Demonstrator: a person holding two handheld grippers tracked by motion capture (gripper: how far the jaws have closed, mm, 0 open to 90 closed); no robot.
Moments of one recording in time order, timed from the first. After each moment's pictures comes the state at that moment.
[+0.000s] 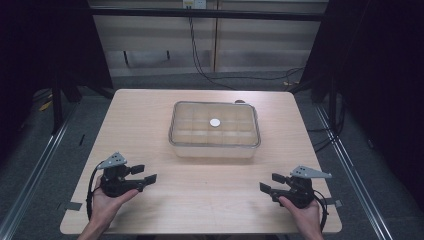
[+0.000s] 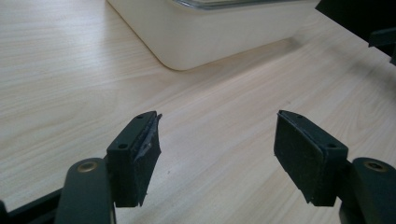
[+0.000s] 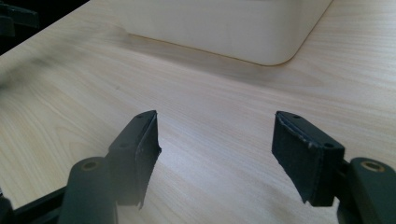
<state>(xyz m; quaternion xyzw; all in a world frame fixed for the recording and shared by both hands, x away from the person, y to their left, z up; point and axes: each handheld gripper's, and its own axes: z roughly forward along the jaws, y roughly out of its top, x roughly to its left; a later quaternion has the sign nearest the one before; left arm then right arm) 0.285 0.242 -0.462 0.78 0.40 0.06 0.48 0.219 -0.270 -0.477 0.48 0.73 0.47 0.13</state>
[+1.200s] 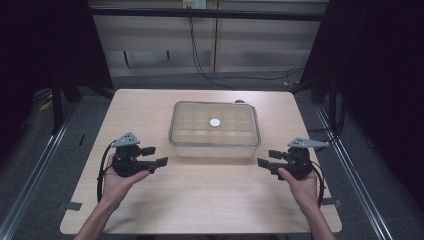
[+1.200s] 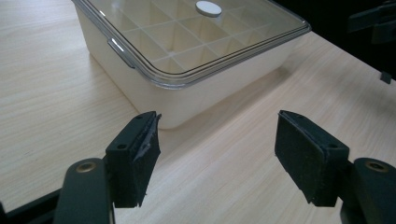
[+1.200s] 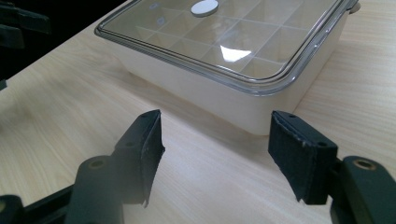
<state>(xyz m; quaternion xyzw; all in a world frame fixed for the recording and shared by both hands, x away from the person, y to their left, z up) 0.320 0.208 -0.421 0.80 0.36 0.07 0.48 0.277 -0.268 -0.430 0.46 0.74 0.47 0.11</state>
